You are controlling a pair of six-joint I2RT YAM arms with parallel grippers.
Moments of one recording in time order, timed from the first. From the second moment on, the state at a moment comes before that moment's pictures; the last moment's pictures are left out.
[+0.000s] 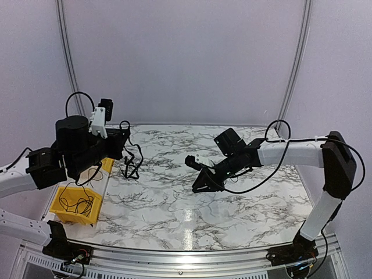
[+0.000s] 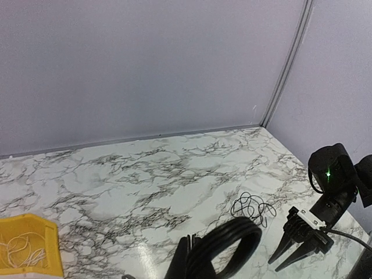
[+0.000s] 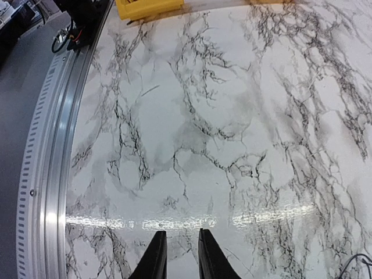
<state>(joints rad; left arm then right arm) -0.96 1.04 0.89 -0.04 -0.43 -0.30 0.72 1.68 1.13 -0.40 -0.70 -0.48</state>
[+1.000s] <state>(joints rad) -0.96 0.37 0.94 -1.26 -0.90 -1.07 0.73 1.75 1.13 -0.41 -0.67 -0.56</state>
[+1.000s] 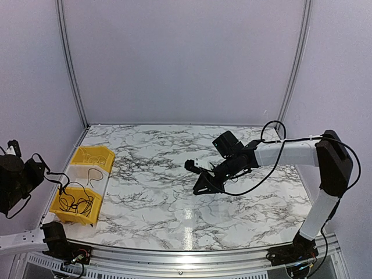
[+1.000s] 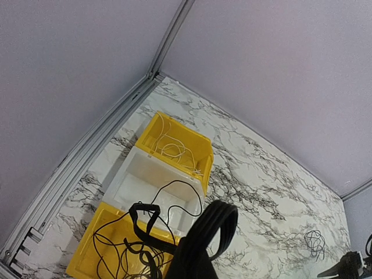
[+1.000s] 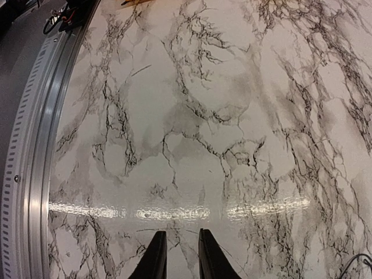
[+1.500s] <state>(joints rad) -0.95 0.37 0.85 -1.36 -0.90 -1.33 0.73 1.75 1.13 -0.42 -0.67 -0.56</state>
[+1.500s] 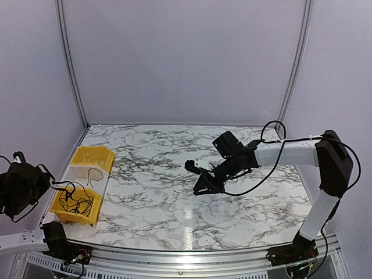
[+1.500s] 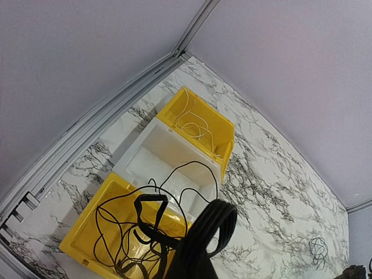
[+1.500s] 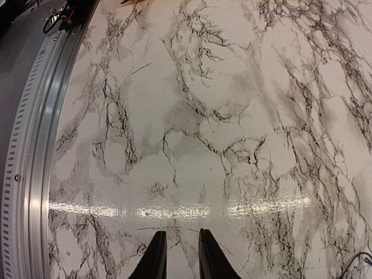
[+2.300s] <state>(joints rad) -0.95 0.42 0.83 -1.36 -0.91 -1.31 0.73 1.75 1.13 -0.42 -0.66 -0.56</state>
